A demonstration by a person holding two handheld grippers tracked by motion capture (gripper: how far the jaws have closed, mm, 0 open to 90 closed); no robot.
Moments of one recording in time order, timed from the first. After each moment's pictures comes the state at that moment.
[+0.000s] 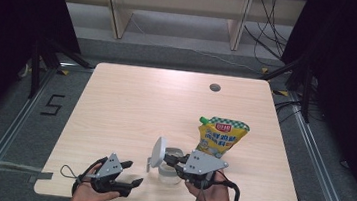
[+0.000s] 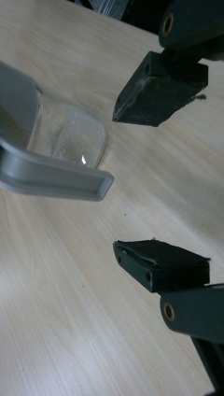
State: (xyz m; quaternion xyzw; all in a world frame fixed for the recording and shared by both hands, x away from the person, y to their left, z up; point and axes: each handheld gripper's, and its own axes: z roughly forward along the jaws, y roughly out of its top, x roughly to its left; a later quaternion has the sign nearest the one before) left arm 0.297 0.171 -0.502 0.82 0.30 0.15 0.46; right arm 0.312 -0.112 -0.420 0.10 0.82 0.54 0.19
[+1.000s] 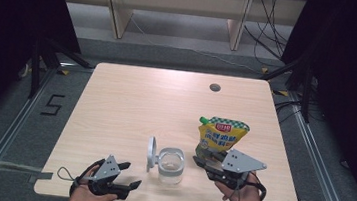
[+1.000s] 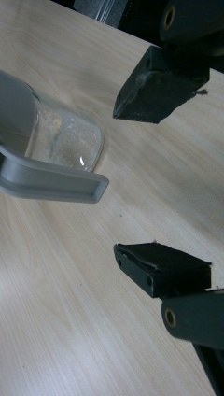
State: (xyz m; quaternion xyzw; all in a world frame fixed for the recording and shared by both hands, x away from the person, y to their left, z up) left arm 0.291 0.173 -0.500 0.81 0.31 0.15 0.47; right arm 0.323 -0.199 -0.429 0.17 0.79 0.55 0.21
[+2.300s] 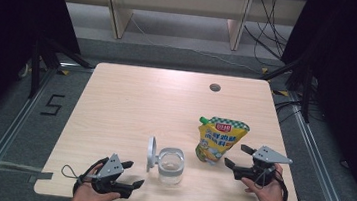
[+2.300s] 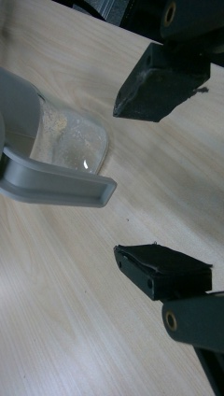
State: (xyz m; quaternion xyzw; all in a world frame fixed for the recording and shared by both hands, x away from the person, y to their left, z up) left arm 0.297 0.168 -0.499 0.83 0.30 0.15 0.46; right arm 0.361 -0.282 -0.486 0.34 0.77 0.50 0.20
